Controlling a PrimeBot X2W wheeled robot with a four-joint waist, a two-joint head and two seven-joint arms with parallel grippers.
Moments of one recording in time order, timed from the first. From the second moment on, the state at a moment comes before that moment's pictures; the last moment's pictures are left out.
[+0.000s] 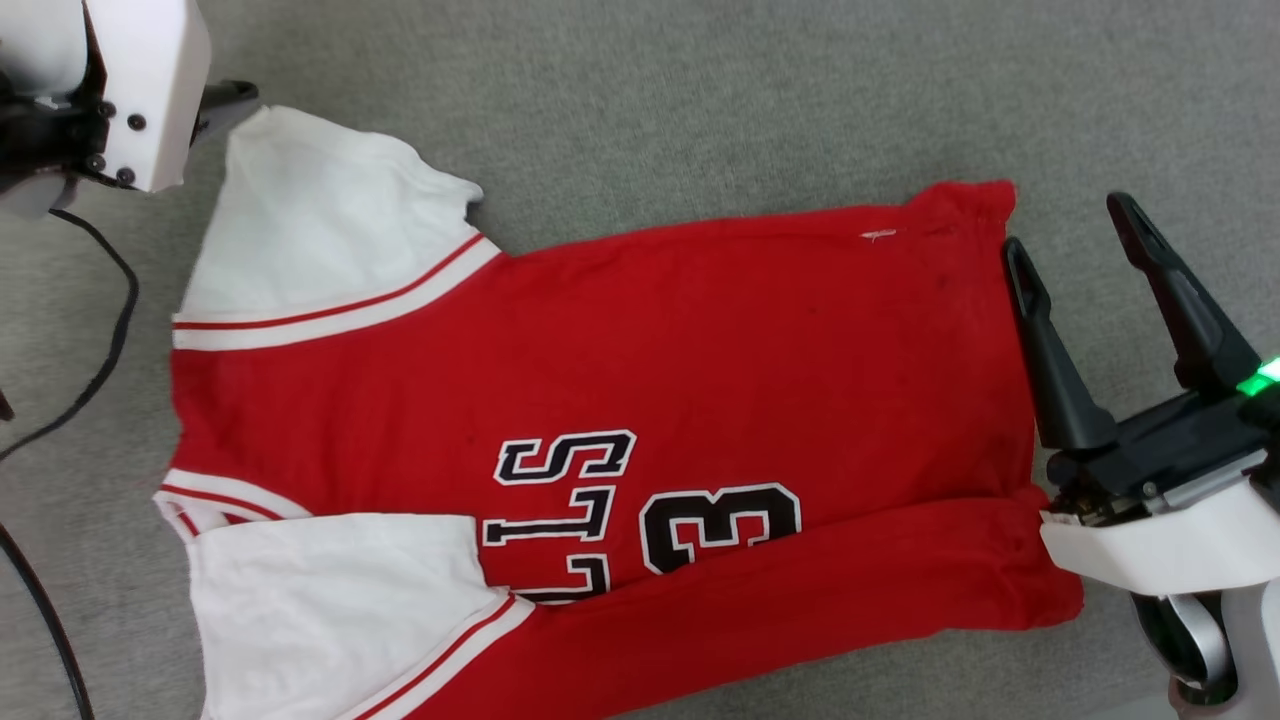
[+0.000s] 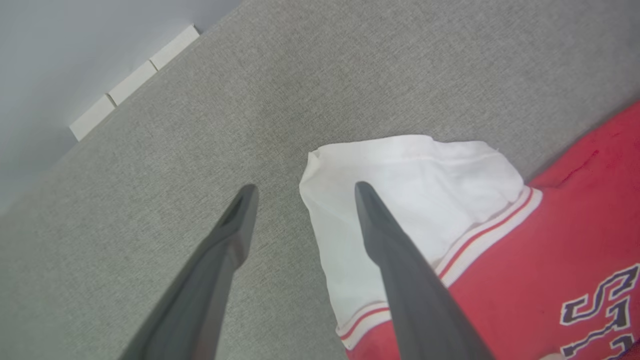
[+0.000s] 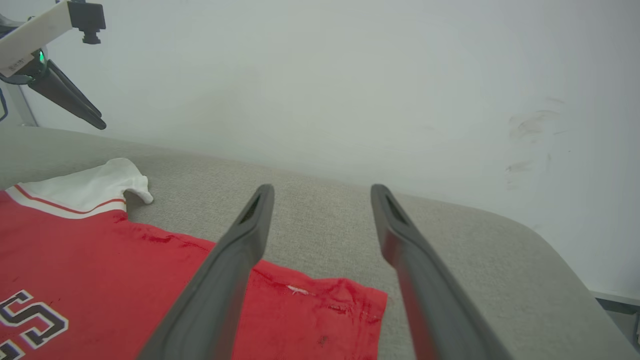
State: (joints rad) left arm -1.26 0.77 -0.75 0.31 -0.92 -0.08 0.98; right arm -0.22 -0.28 0.15 -0.24 0.20 0.13 -0.16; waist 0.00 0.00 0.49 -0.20
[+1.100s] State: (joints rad) left arm -1.25 0.75 -0.93 0.26 -0.95 -0.13 0.91; right arm -0.64 -0.77 0.39 -0.11 0.50 0.13 0.49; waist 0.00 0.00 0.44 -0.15
